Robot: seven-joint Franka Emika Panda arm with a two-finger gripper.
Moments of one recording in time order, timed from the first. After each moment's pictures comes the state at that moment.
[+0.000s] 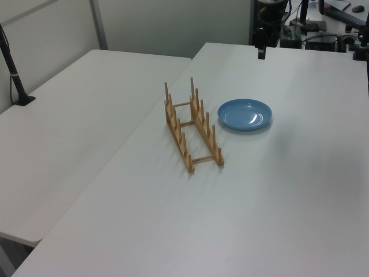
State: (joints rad) arm 0.08 0.10 -0.15 -1.63 -0.04 1.75 0.06
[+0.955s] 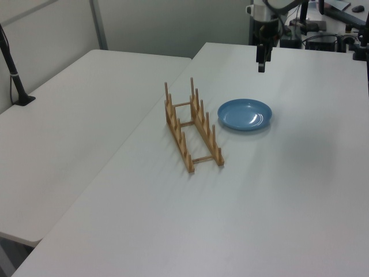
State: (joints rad) arm -0.06 0.26 -0.16 -1.64 0.02 1.87 -0.26
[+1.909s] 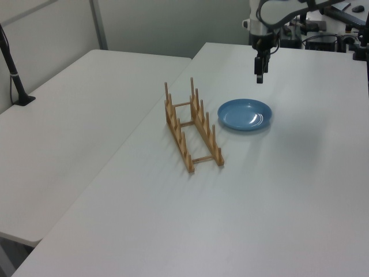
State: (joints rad) arm -0.08 0.35 -0.16 -1.64 0.02 1.93 -0.29
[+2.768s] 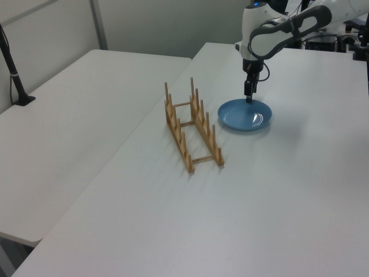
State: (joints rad) arm -0.09 0.51 -0.16 -1.64 0.02 2.17 -0.29
